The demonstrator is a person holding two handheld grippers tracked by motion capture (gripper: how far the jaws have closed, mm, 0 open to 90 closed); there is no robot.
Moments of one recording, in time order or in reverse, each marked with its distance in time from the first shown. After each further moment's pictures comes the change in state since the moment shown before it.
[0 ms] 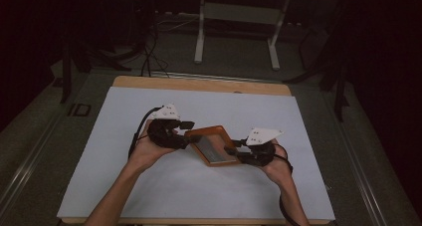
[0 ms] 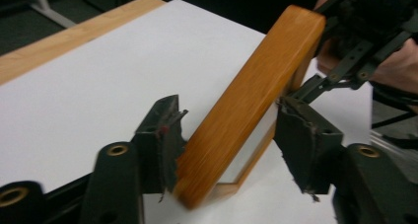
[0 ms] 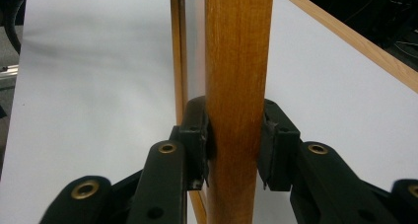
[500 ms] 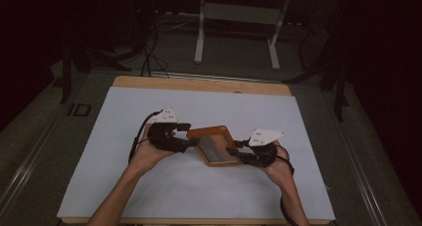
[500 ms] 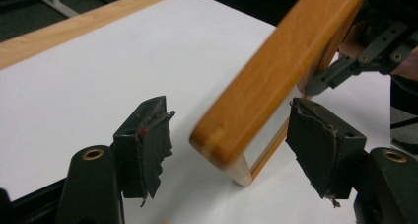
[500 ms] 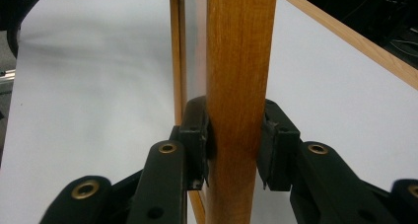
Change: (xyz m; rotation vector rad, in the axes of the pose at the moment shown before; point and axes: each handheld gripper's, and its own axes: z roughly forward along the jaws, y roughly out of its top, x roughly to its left) left arm 0.005 -0.019 0.012 0.004 0.015 -0.020; right arm -0.001 -0.006 -0.003 -0.009 -0.010 0.017
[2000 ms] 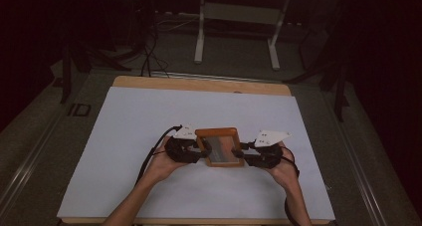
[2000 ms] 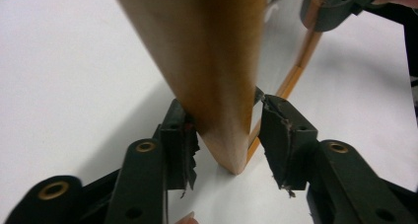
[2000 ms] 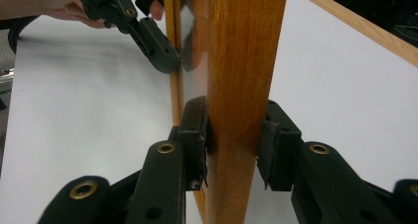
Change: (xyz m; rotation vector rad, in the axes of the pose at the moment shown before) left arm -0.013 -0.030 0.054 0.086 -0.060 0.068; right arm -0.007 -0.014 -0.009 0.024 0.006 0.029
